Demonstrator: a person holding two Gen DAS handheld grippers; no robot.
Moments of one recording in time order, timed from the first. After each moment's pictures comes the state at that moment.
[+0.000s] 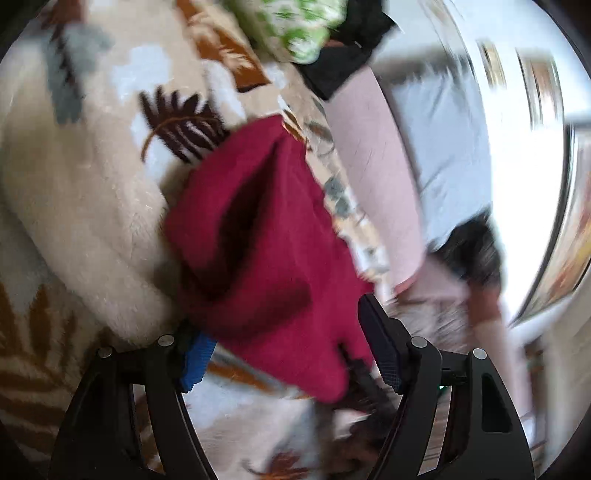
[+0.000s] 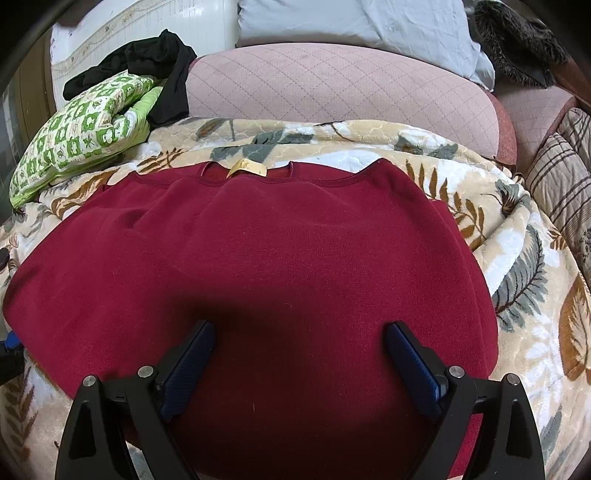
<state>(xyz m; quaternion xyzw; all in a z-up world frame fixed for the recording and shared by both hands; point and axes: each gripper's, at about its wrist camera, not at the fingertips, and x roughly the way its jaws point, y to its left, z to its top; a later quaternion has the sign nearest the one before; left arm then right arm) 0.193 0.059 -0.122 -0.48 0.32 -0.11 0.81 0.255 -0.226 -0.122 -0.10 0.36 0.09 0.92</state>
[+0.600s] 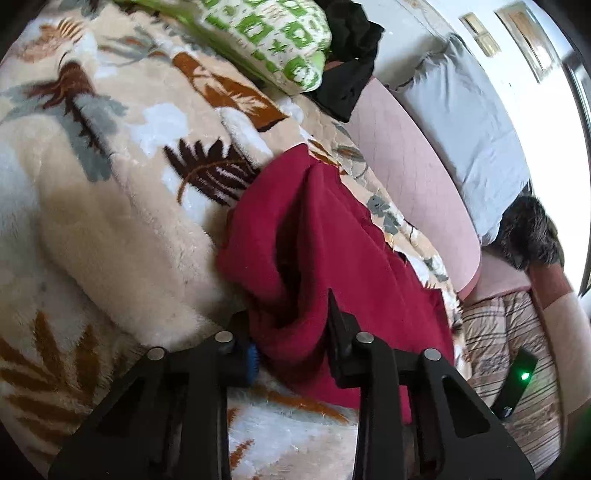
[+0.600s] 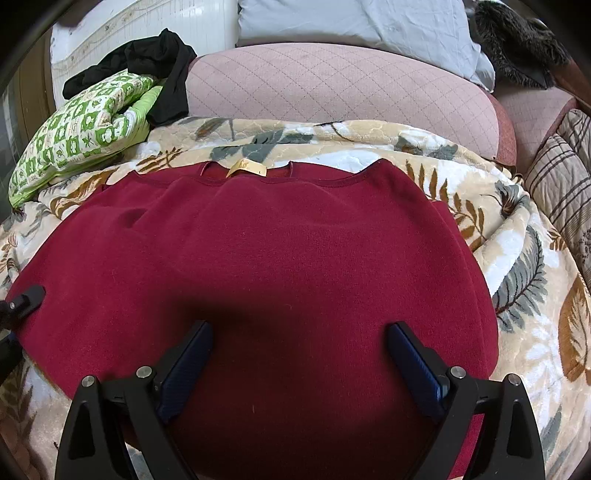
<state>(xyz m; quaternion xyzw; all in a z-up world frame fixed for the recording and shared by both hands) 0.195 0.054 -0.131 -0.40 0.29 -0.01 0.87 0.256 -0.225 -0.121 -0.10 0.36 0.09 0.92</state>
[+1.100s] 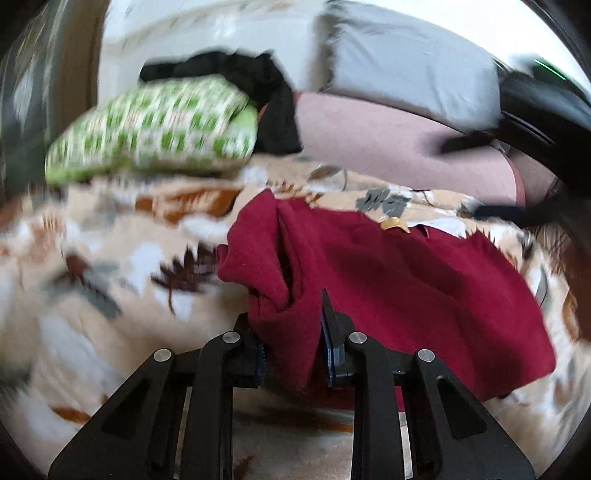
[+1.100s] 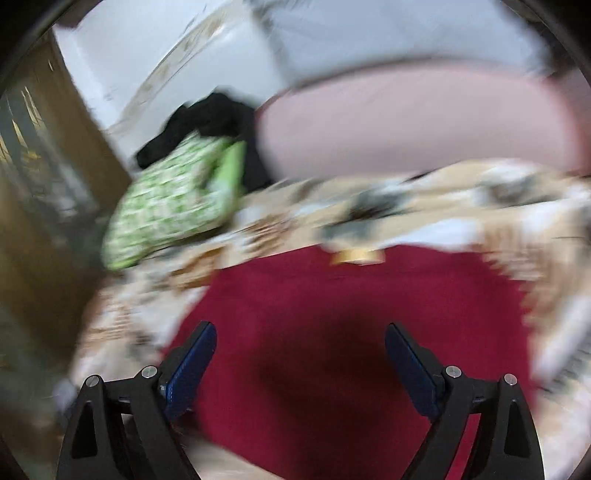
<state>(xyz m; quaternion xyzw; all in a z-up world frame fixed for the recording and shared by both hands) 0.192 -0.025 -0.082 -0.08 0.24 0.07 0.96 0.331 -0.183 -0.023 0.05 0.42 0.33 0.85</state>
